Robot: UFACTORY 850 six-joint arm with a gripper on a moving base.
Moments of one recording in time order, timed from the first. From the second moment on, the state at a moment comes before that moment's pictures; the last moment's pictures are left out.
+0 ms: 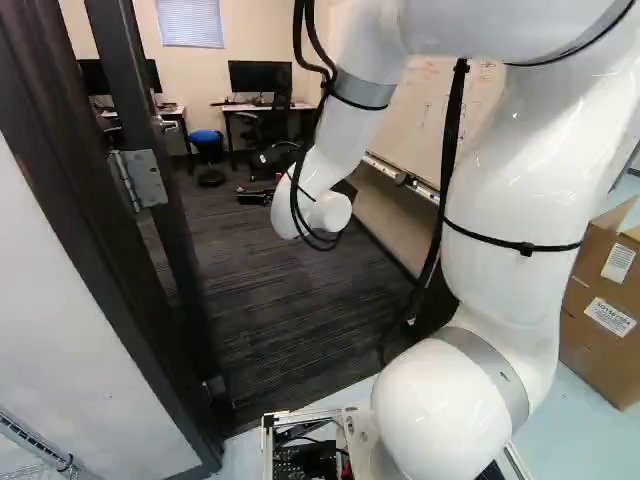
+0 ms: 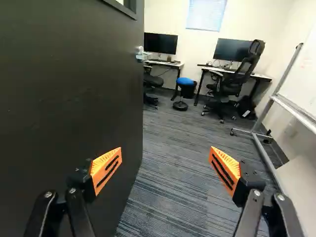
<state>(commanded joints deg) 20.1 -10.0 -33.0 -11.6 56.8 0.0</state>
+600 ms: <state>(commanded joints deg) 14.8 -3.2 -25.6 -8.5 55.0 0.0</state>
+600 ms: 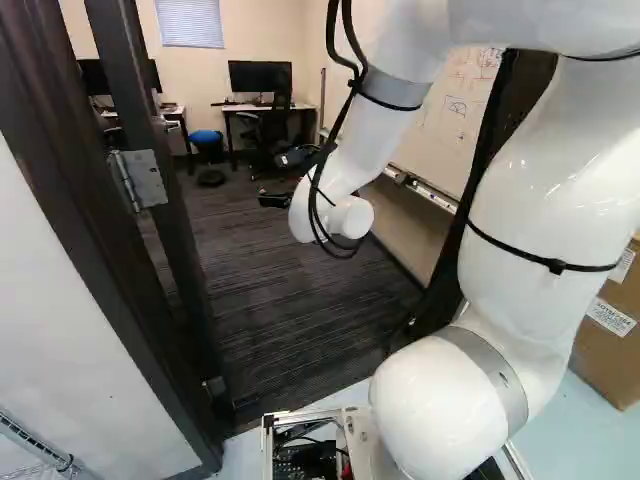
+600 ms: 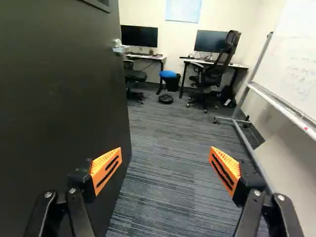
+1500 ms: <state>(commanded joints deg) 3.3 11.8 -9.6 -1.9 51.1 0.0</state>
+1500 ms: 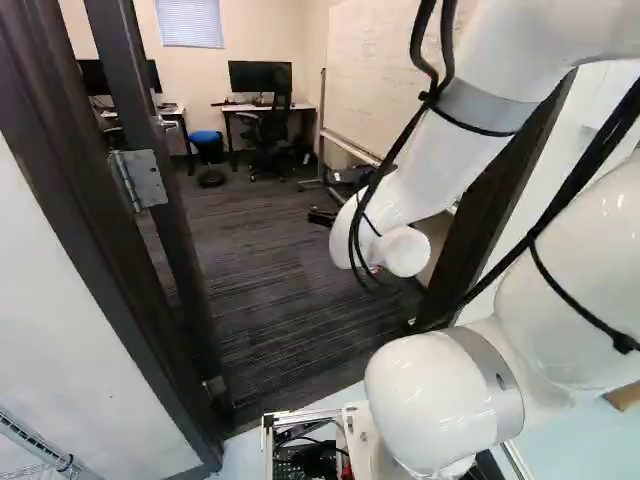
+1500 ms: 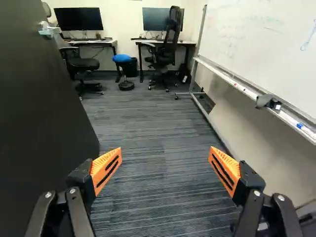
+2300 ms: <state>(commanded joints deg) 0.0 16.0 -5.0 0.0 50.0 0.0</state>
